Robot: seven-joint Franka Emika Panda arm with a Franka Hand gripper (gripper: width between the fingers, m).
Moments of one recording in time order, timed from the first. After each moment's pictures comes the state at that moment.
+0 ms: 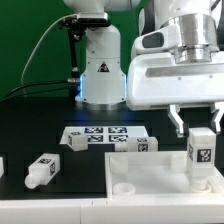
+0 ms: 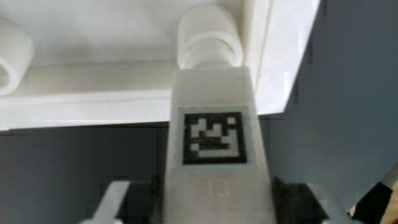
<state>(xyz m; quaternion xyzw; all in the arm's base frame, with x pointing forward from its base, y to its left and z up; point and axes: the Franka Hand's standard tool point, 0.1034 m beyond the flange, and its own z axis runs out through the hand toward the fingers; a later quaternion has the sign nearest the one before) 0.623 0.107 0.105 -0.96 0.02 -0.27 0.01</state>
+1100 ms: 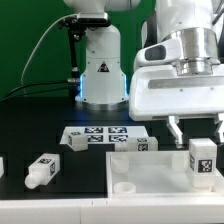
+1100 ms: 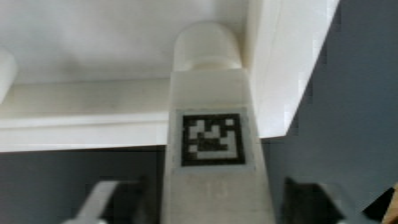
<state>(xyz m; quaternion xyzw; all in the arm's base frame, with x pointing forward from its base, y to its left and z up) 0.620 0.112 0.086 -0.96 0.02 -0.27 0.01</state>
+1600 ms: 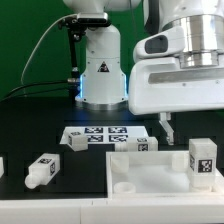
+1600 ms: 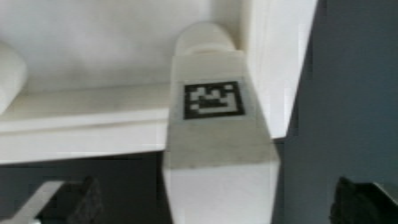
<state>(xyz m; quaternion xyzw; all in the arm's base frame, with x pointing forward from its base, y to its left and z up) 0.635 0.113 0.097 -0.99 0.03 -0.14 0.03</state>
